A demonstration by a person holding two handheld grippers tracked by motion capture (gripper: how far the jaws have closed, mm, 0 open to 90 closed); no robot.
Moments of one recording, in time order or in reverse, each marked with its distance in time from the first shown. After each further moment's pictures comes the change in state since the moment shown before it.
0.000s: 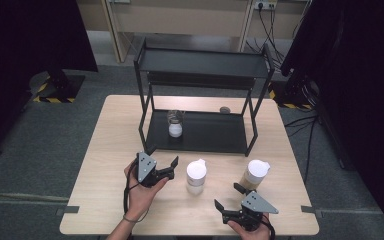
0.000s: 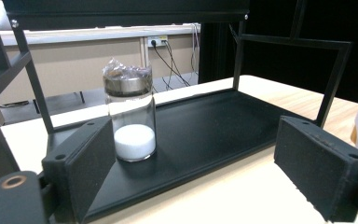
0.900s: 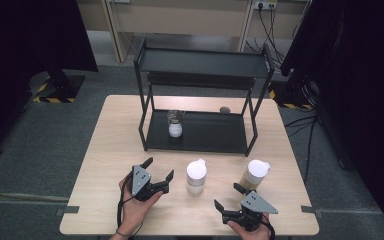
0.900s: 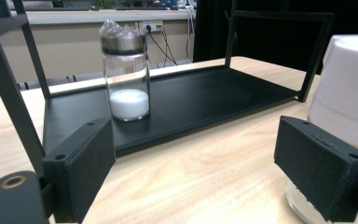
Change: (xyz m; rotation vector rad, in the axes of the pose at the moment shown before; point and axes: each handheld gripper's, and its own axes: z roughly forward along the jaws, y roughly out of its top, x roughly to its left) left arm -0.003 -0.028 -0.029 0.046 -0.025 -0.027; right arm 0.000 0.000 0.000 0.001 -0.001 -0.003
